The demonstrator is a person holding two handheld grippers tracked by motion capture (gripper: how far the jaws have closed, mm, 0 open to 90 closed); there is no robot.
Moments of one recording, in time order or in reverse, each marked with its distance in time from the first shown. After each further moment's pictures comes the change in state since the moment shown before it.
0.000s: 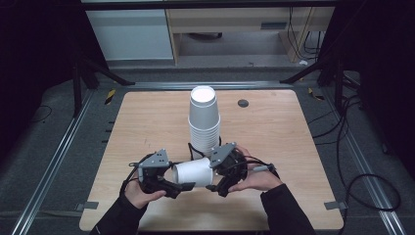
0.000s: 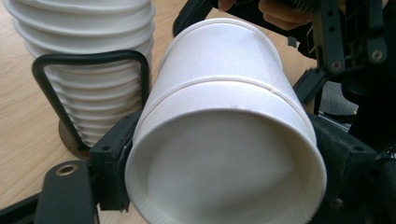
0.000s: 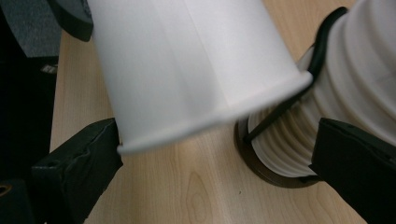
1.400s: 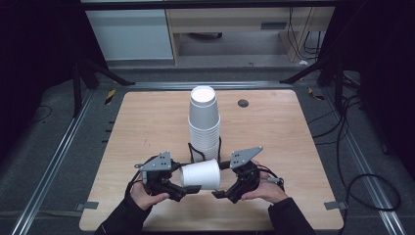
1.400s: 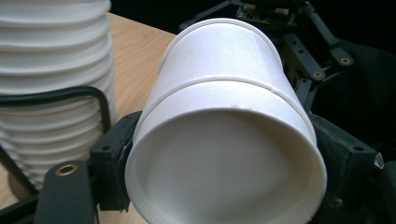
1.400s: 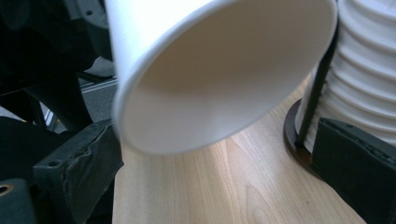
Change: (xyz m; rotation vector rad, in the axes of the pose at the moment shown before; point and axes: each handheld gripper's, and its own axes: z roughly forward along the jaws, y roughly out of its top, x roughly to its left) left arm -0.007 -0.001 0.015 -0.116 -0.122 0.050; right arm 0.005 -0.050 -0.002 -0.284 0.167 0.230
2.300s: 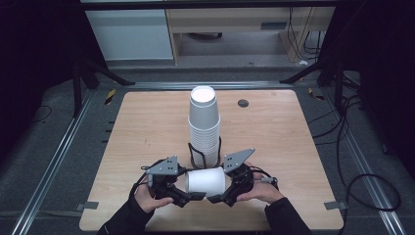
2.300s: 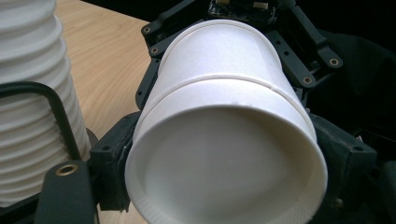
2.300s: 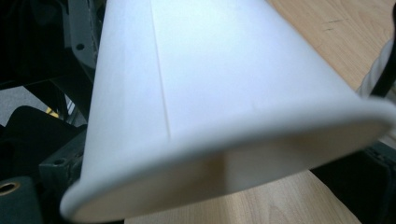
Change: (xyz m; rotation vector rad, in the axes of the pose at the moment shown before) left arm -0.006 -0.002 0.012 0.045 -0.066 0.013; right arm 0.003 0.003 0.016 0.013 0.105 -0.053
